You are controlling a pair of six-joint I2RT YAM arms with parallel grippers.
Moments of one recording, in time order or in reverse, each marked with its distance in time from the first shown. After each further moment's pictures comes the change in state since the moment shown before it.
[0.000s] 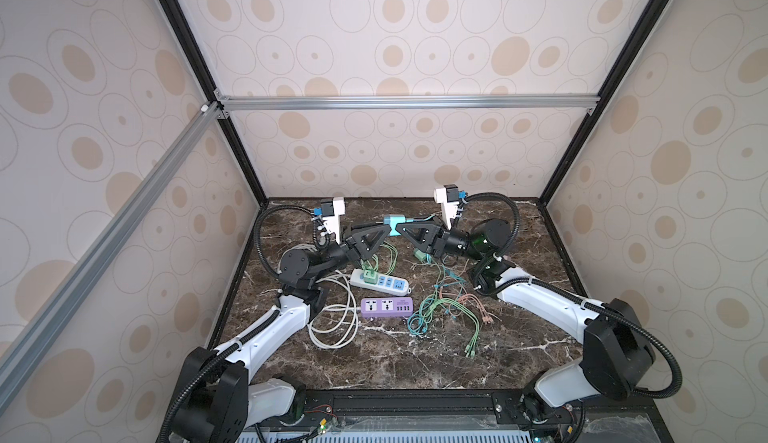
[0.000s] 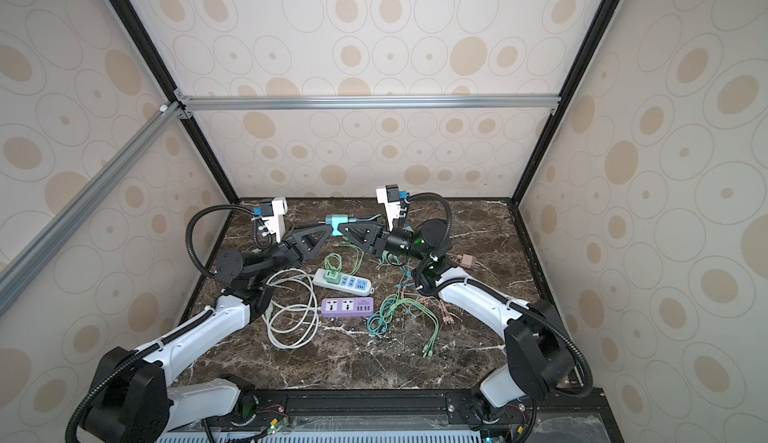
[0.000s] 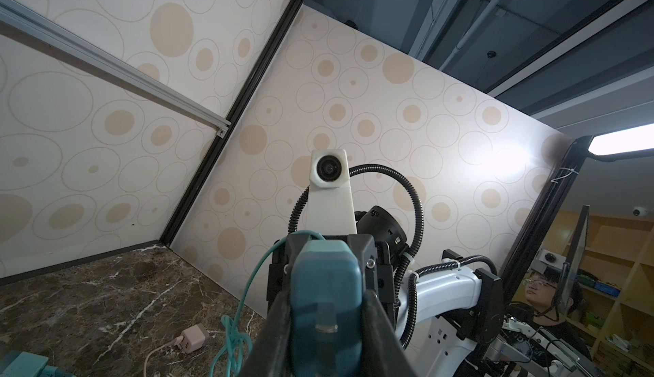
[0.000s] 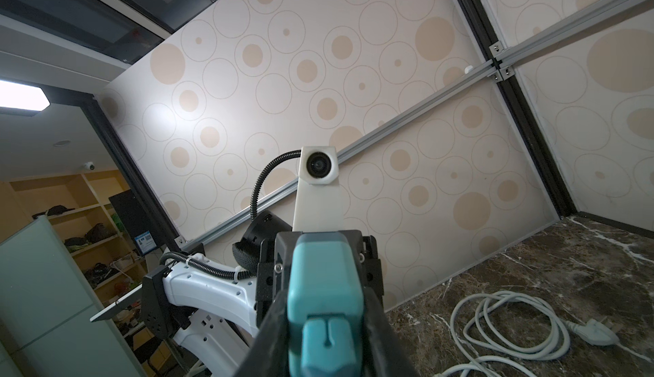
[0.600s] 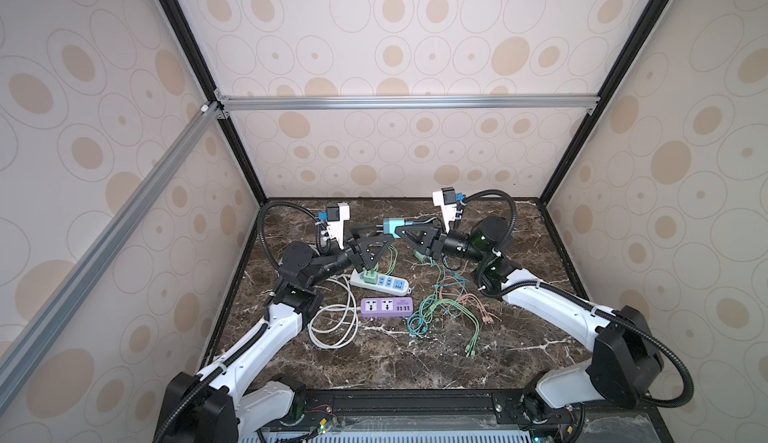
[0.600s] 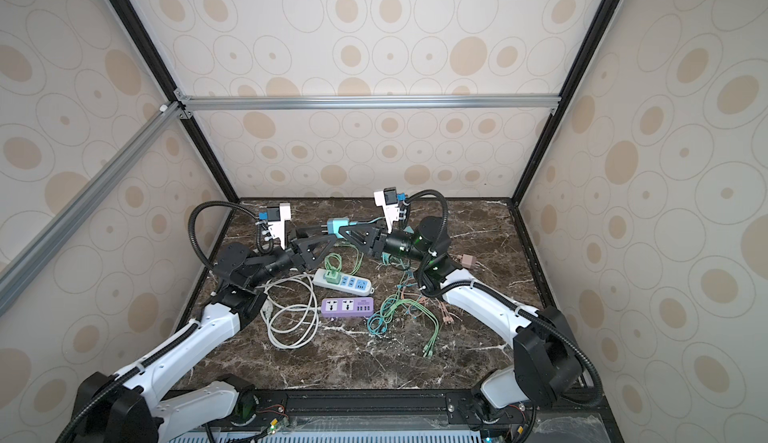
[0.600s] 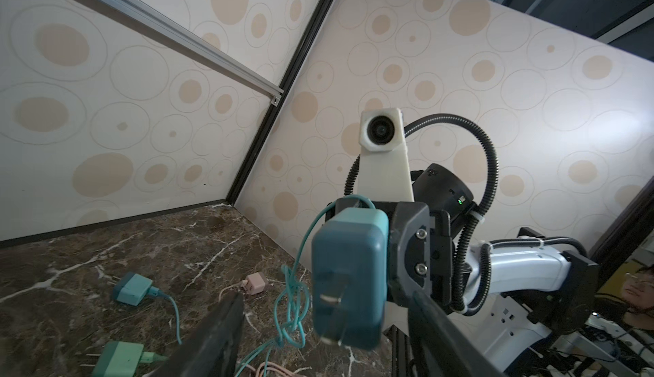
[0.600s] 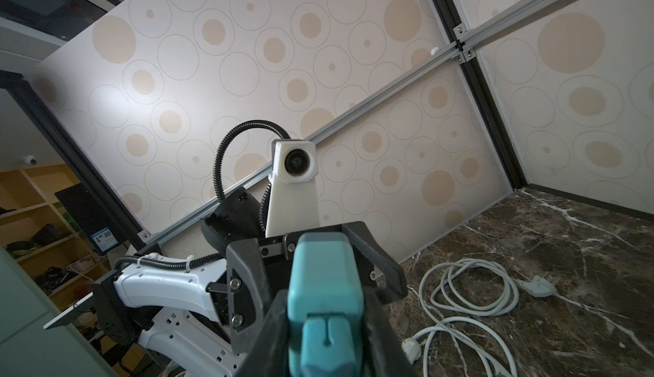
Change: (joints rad) left arm 0.003 -0.145 0.012 -0.485 -0.063 0.320; right arm 0.000 -0.073 -0.001 -0.268 0.064 -0.167
